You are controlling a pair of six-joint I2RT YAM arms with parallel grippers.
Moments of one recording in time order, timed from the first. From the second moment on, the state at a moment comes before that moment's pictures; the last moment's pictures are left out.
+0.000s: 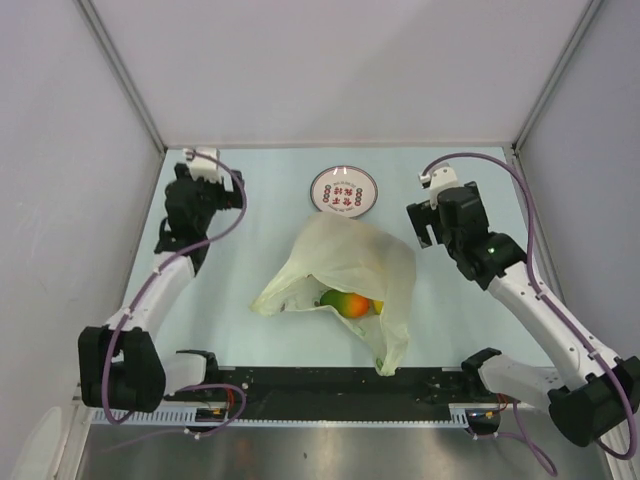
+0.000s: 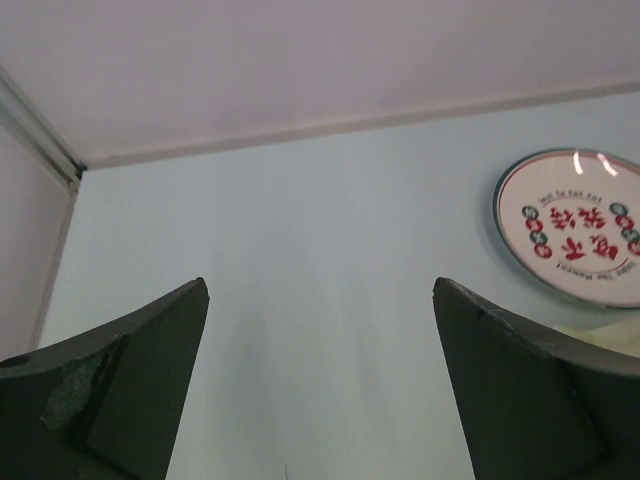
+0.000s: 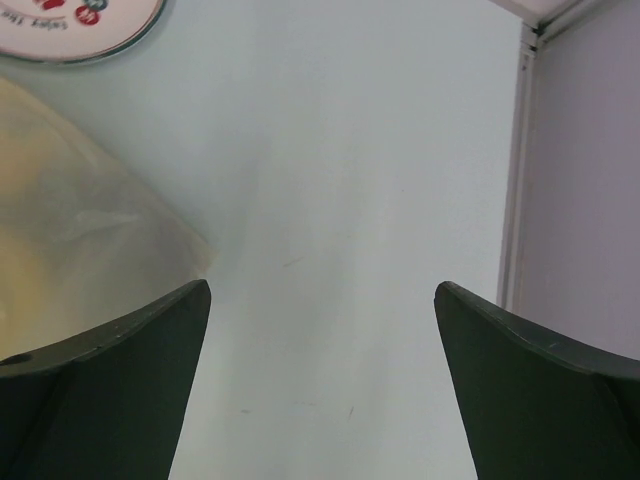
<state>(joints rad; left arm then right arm) -0.09 1.21 0.72 0.38 0.04 0.07 0.47 1.07 1.04 -0.52 0.44 -0.14</state>
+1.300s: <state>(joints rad) -0.21 0.61 1.11 -0.99 0.82 0.50 0.31 1.03 1.06 -0.83 -0.32 0.02</state>
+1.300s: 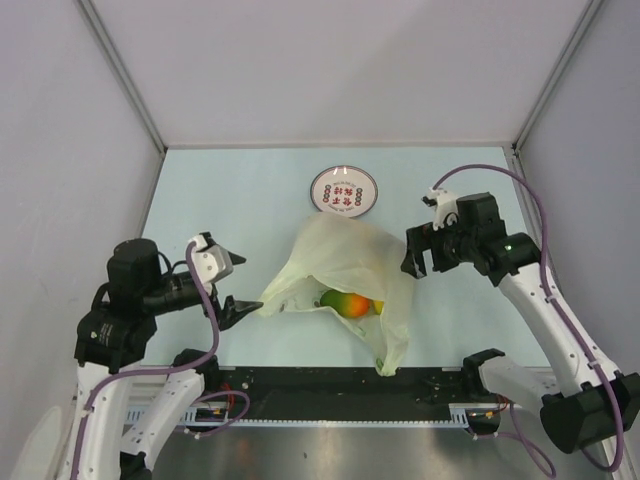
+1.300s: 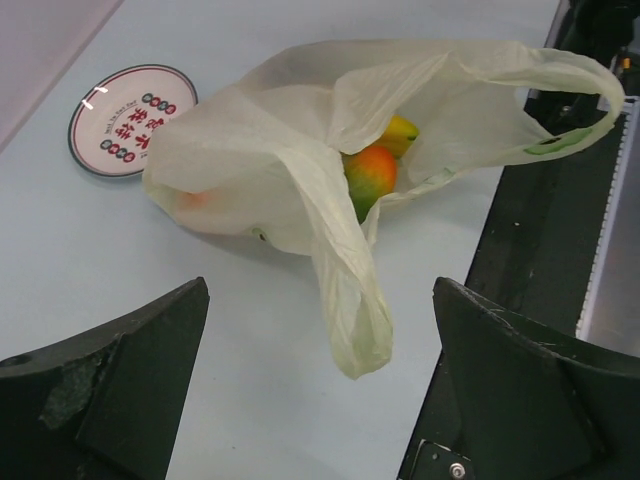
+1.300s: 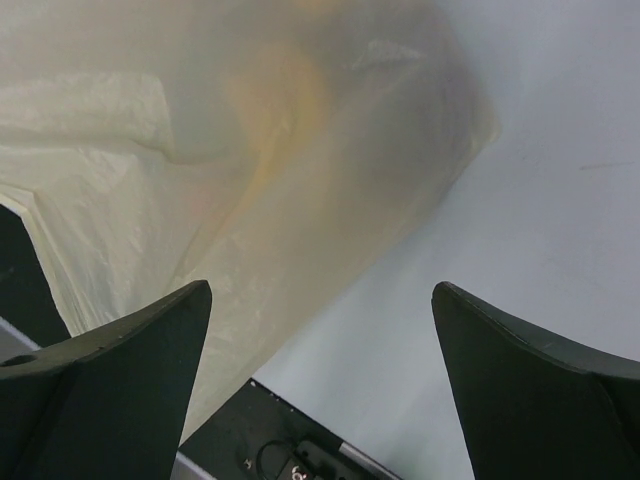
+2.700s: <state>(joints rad) -0.37 1.15 1.20 -0.56 0.65 0.31 -0.16 1.99 1.89 -0.59 -0.42 0.38</state>
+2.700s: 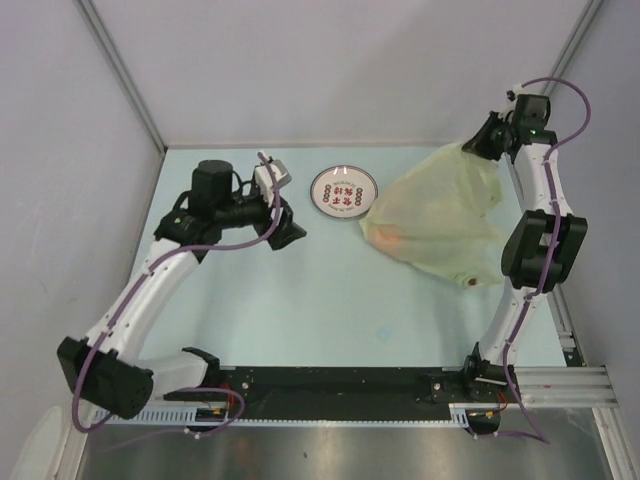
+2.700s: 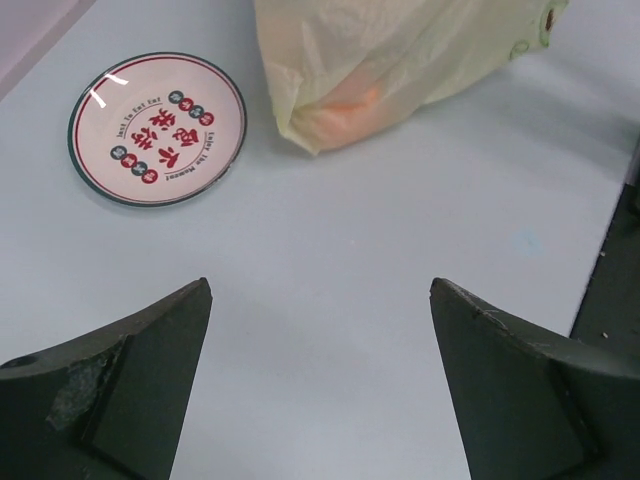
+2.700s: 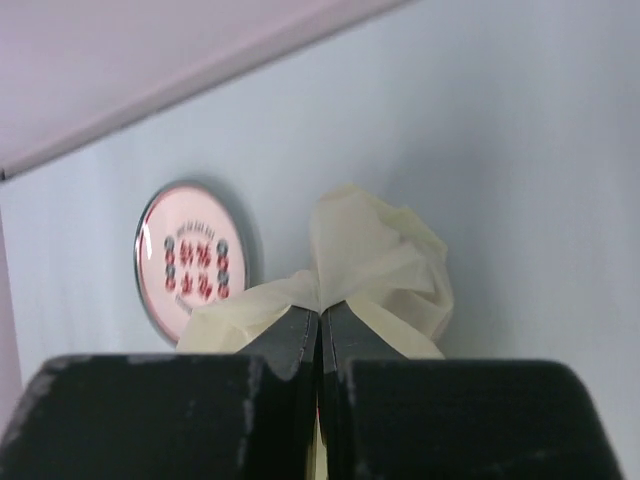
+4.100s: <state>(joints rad) -0.35 2.25 1.66 -0.18 0.31 -0.77 -0.23 1.60 1.56 -0.61 -0.43 0.23</state>
